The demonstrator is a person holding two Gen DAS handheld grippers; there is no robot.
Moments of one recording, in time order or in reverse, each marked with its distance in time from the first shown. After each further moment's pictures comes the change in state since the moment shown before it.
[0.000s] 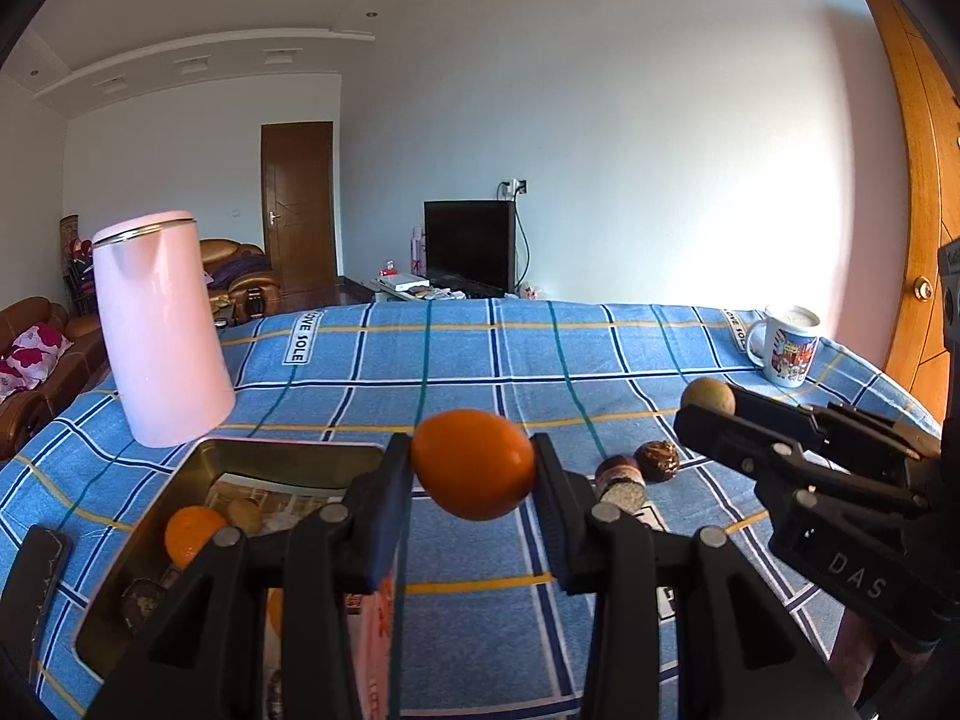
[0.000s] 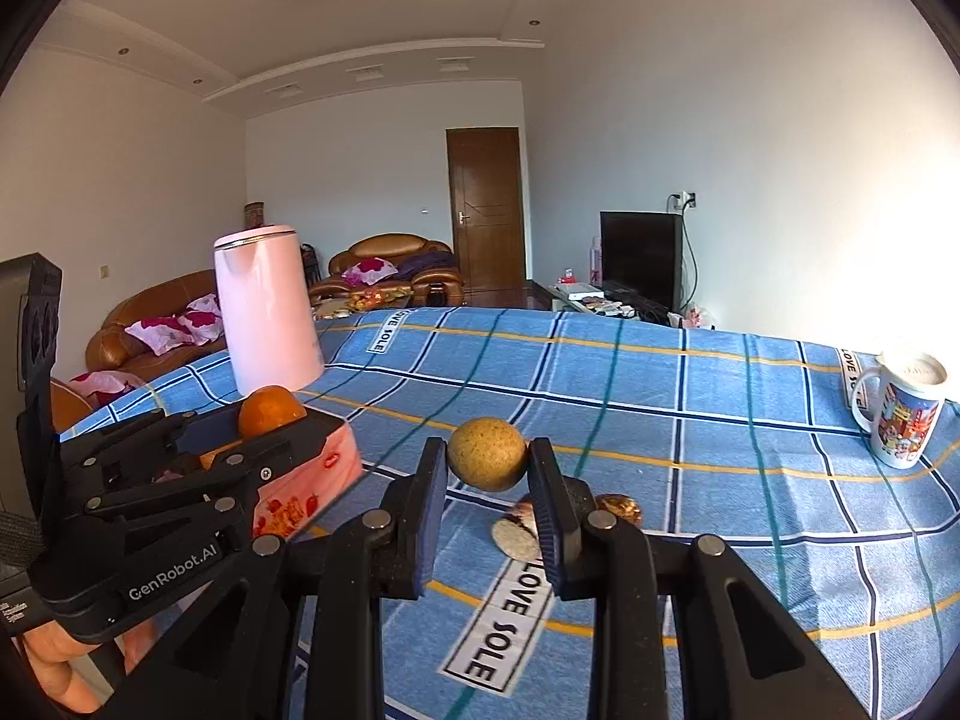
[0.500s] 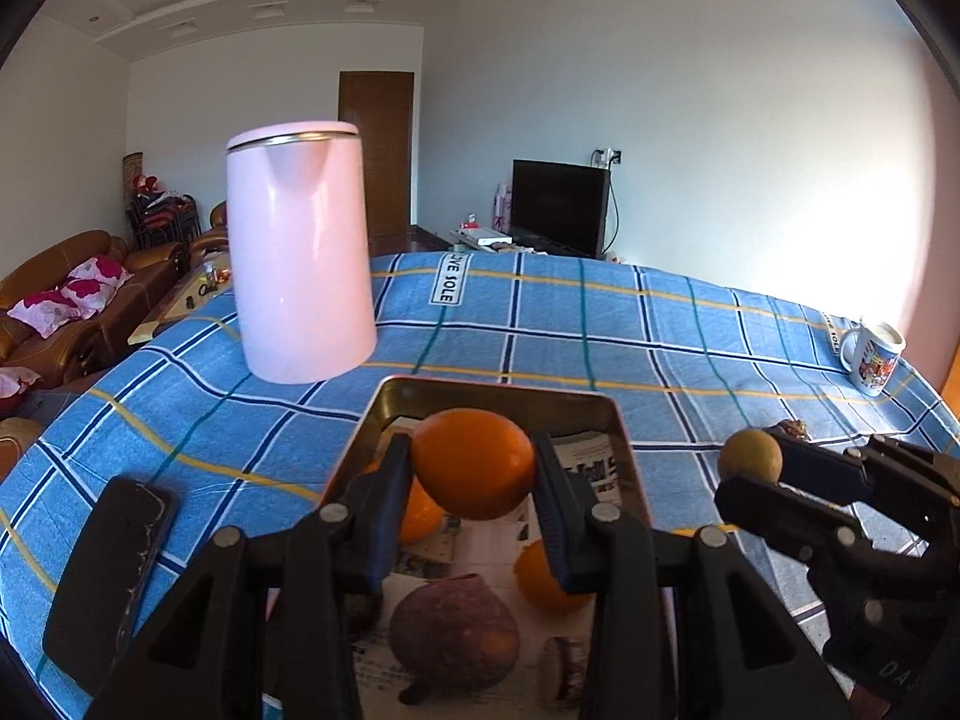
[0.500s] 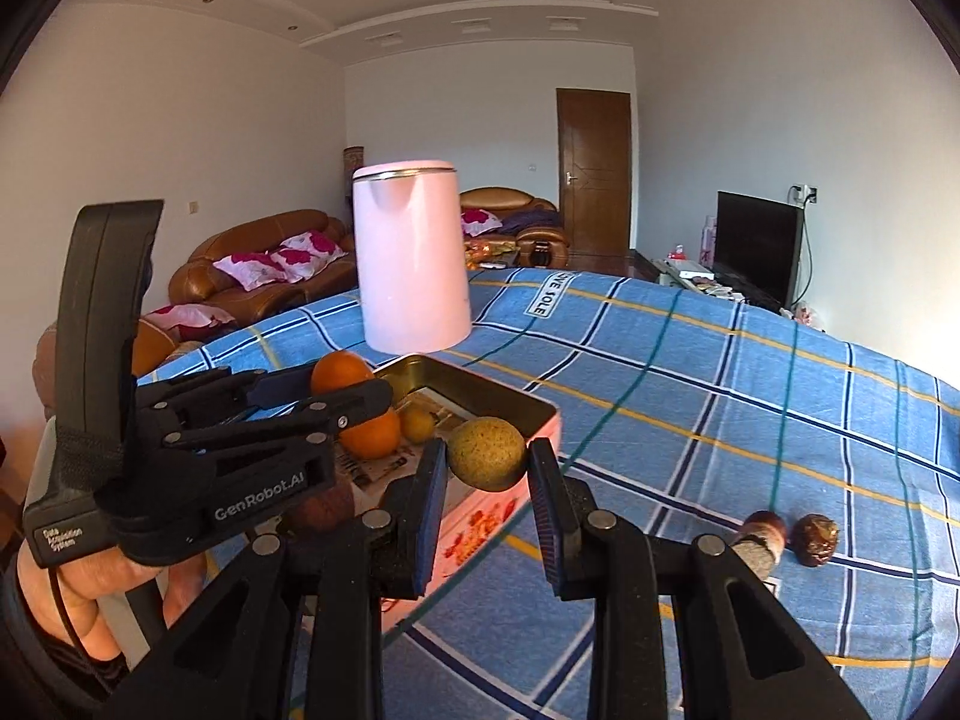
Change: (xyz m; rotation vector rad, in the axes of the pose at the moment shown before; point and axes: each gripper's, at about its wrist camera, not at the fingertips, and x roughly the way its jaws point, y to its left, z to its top) left arm -0.002 0.111 -0.014 -0.116 0.118 0.149; right arm 0.044 0.106 0.005 -0.122 0.123 0.231
